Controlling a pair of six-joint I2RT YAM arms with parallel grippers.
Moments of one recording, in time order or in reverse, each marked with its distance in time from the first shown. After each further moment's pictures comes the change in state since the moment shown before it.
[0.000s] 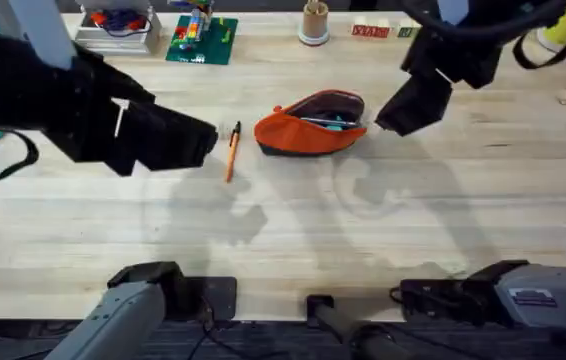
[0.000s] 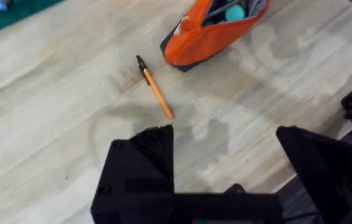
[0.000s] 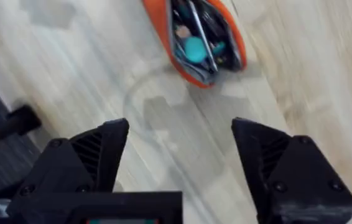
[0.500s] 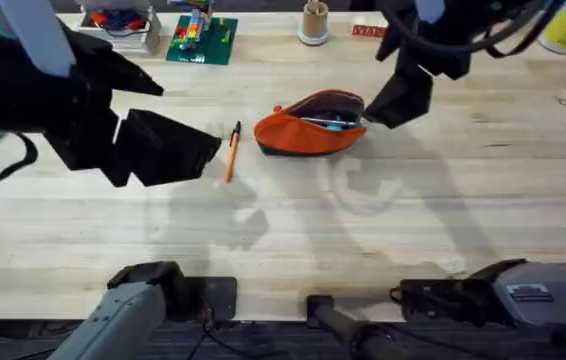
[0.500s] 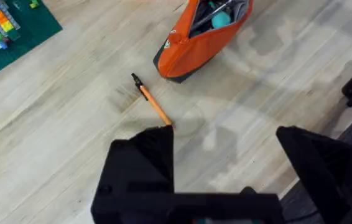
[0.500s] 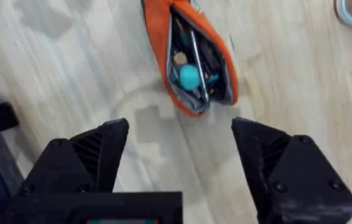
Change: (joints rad) left arm 0.000 -0.015 0.000 0.001 0.059 0.132; right arm 0.000 0.057 0.000 0.086 -0.074 -0.173
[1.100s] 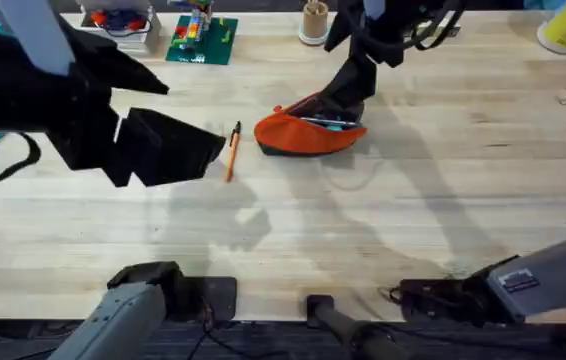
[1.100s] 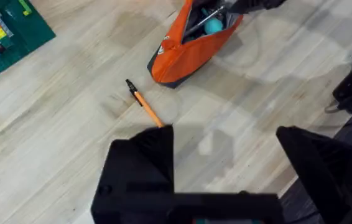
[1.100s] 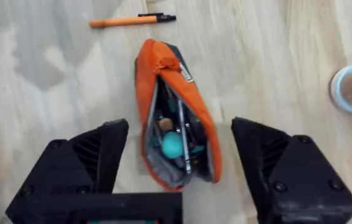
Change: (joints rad) left arm 0.000 0.000 0.000 0.000 0.036 0.000; right arm 0.000 0.181 0.000 0.246 -0.207 -0.077
